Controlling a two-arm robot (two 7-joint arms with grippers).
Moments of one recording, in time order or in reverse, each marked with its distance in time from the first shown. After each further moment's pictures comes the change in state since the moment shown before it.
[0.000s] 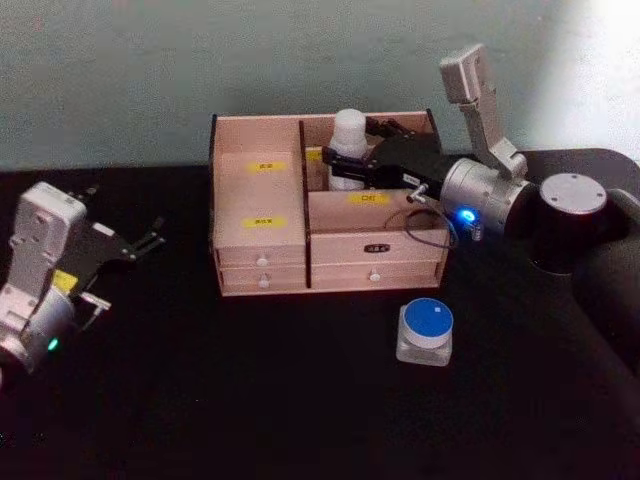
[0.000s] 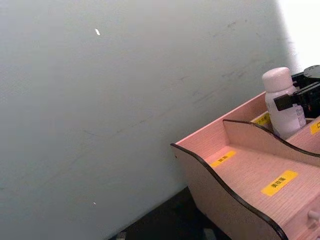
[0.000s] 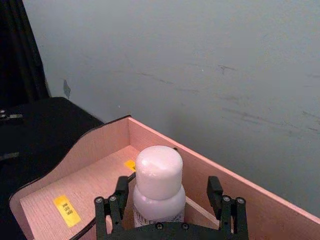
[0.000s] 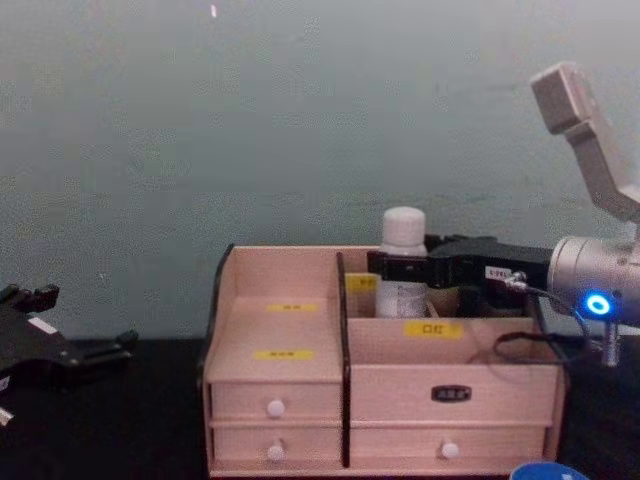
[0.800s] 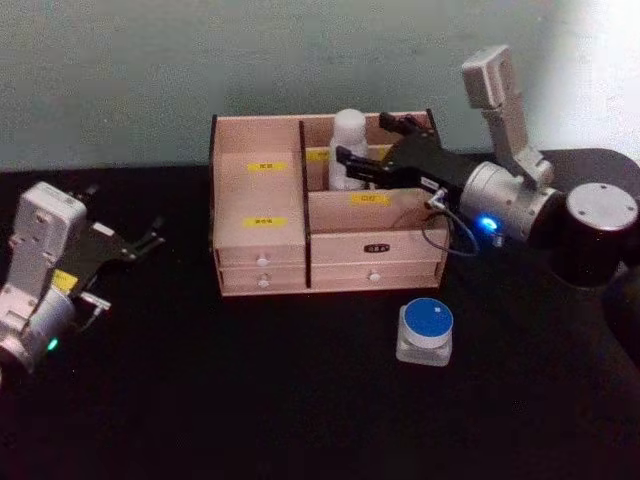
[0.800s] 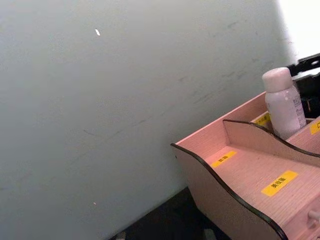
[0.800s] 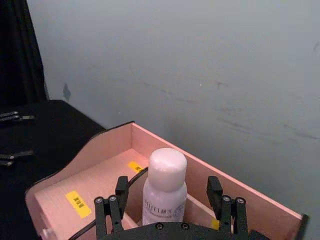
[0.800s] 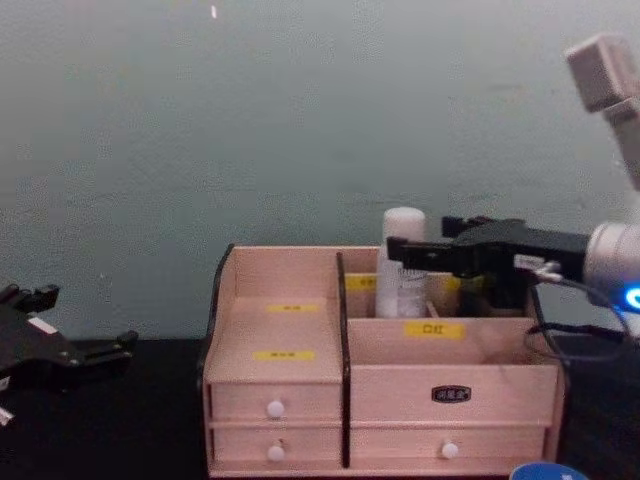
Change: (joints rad) left arm 0.000 0.000 0.000 0.000 0.000 0.000 0.000; right arm -0.134 0.085 0.019 -0.271 -0.007 0.055 -0.062
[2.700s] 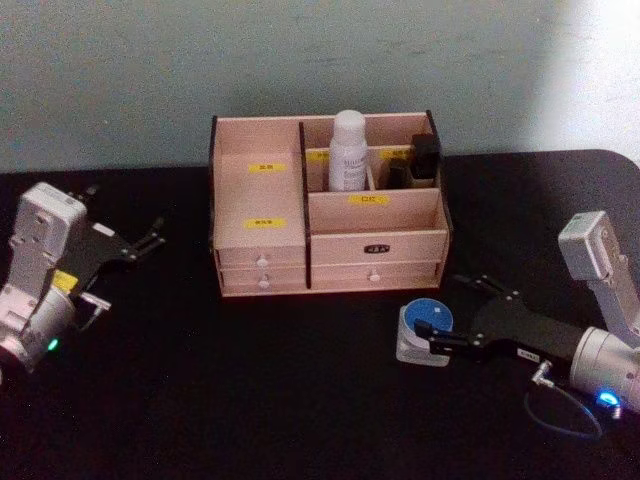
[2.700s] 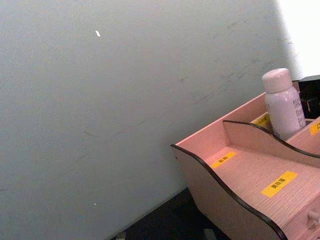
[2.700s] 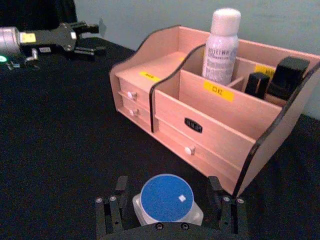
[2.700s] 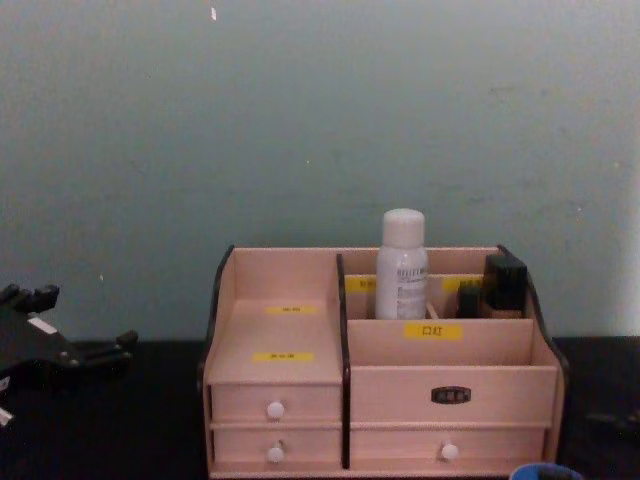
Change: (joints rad) left arm 0.000 0.000 0.000 0.000 0.000 0.000 0.000; right arm -0.543 0.380 0.053 -0.560 0.142 0.120 -0.047
